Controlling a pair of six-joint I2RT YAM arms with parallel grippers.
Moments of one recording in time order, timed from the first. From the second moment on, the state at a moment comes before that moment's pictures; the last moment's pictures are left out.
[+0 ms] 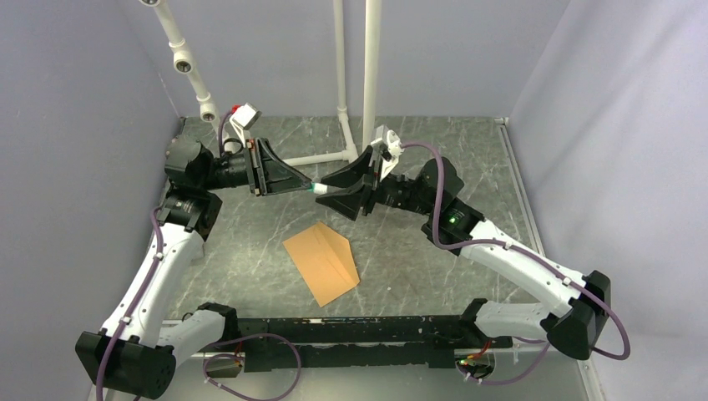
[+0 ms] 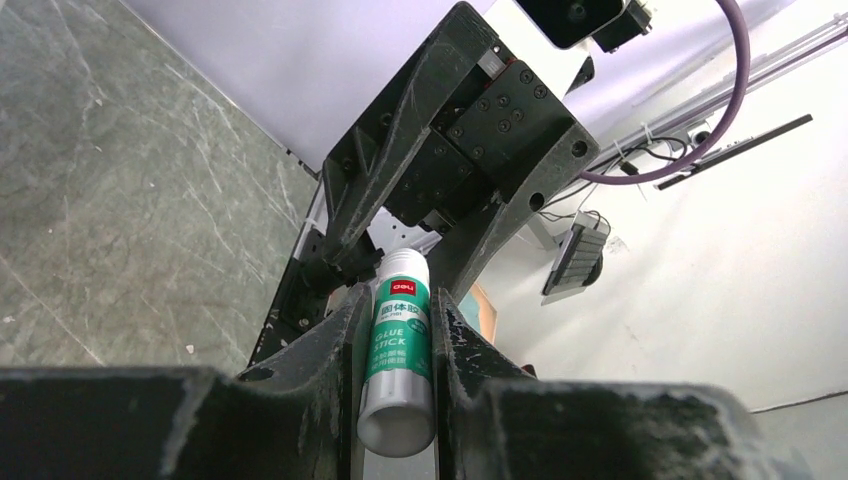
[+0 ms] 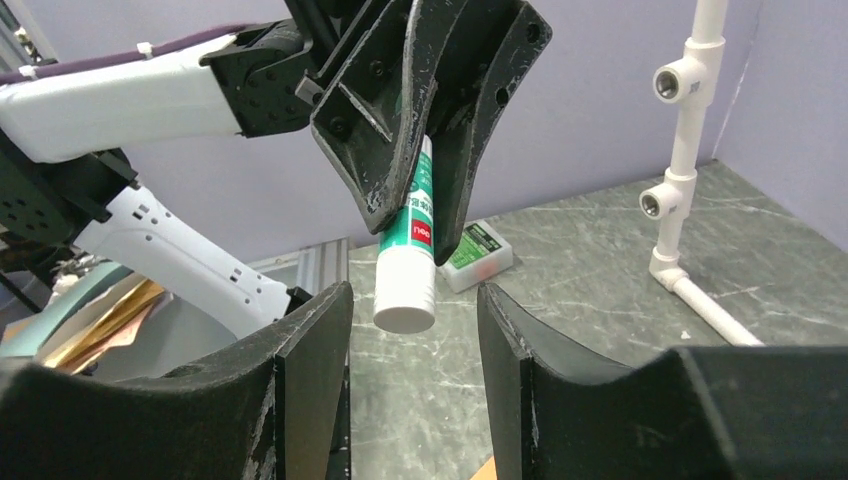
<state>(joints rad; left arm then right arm) -0.22 1.03 1.06 0.17 1.19 -1.06 0.85 1.16 1.06 0.33 -0.54 0.29</state>
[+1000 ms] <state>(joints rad) -0.22 1.03 1.12 0.02 1.16 -0.93 0.80 1.12 1.10 0.16 -0.62 0.11</state>
